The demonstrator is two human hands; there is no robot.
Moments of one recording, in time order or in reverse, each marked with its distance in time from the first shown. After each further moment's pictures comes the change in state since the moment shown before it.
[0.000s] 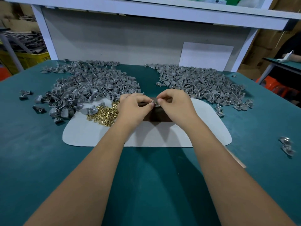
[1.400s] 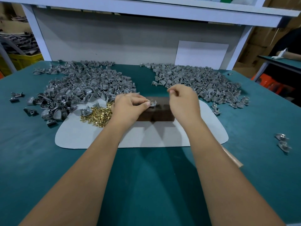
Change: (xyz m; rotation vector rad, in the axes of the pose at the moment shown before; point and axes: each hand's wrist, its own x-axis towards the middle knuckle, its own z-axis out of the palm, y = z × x) left_hand 0.000 0.000 0.000 -0.086 -0.013 -0.044; right_hand 0.002 0.012 -0.011 -0.070 0.229 0.127
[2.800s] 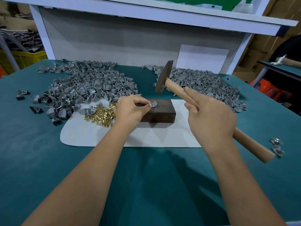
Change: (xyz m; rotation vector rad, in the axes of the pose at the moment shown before) left_hand -0.006 0.013 0.005 -0.051 0.093 -0.109; right_hand -0.049 -0.007 -0.058 -0.573 0.153 -0.111
